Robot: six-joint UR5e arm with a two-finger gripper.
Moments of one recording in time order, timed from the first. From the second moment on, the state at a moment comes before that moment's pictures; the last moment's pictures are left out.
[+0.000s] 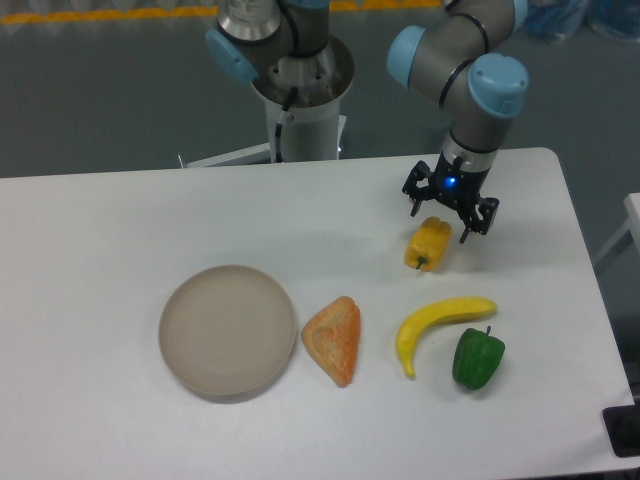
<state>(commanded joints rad) 2.56 -1.71 -1.97 -0.99 1.39 1.40</state>
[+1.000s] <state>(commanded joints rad) 2.55 -1.75 -2.02 -0.87 1.39 1.41</state>
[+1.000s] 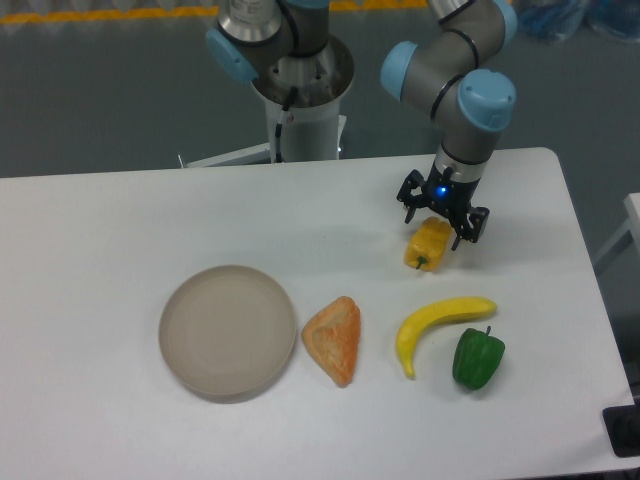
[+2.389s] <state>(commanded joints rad) 2.42 -1.81 -1.66 -0.91 1.54 1.40</state>
